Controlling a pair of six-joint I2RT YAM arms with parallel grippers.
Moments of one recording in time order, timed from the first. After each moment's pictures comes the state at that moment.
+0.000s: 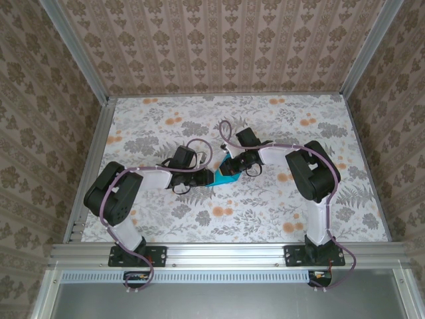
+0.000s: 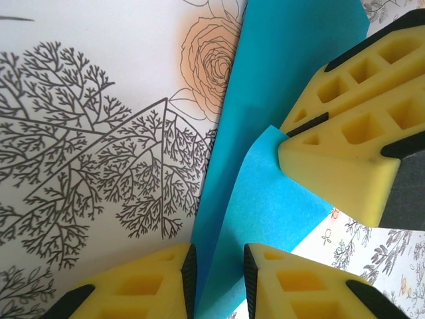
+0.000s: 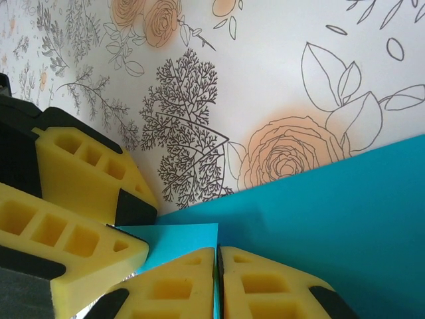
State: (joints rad) left arm -0.59 1.70 0.74 0.04 0.46 -0.55; right arm 0.47 2.02 1.19 -0.25 -0.66 0.11
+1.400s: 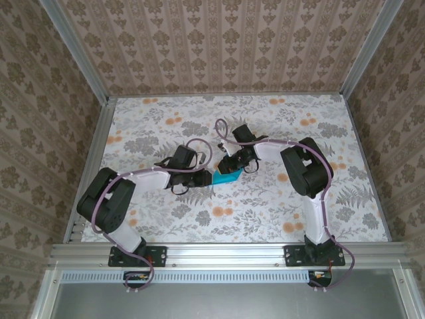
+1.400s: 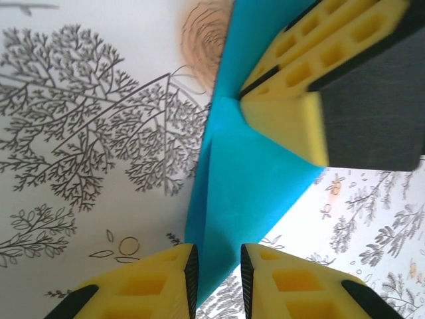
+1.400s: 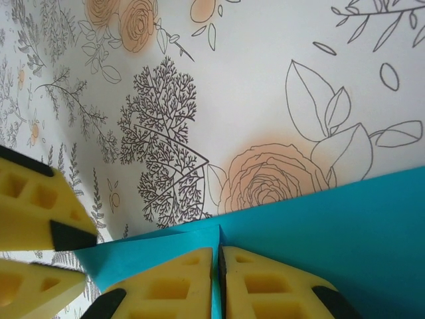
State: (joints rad) left arm -0.62 1.61 0.76 -0.10 0.39 -0.52; right arm 0.47 2.10 1.32 -0.37 -0.65 0.06
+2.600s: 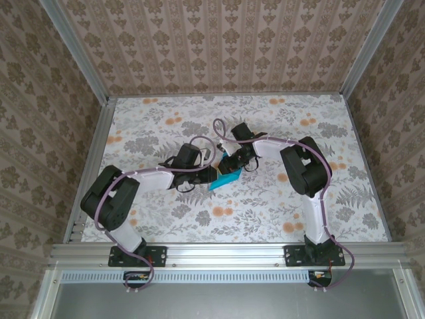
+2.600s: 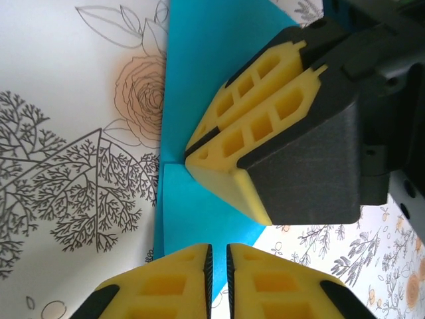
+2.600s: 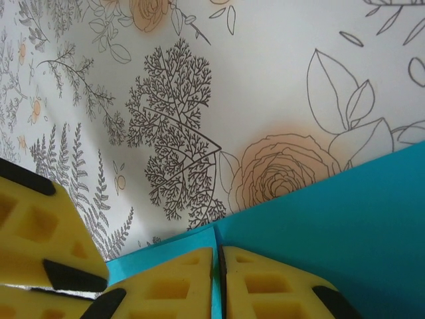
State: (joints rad) left arm -0.66 1.66 0.77 0.04 0.40 -0.61; right arm 0.47 2.12 1.38 -0.48 -0.66 -0.03
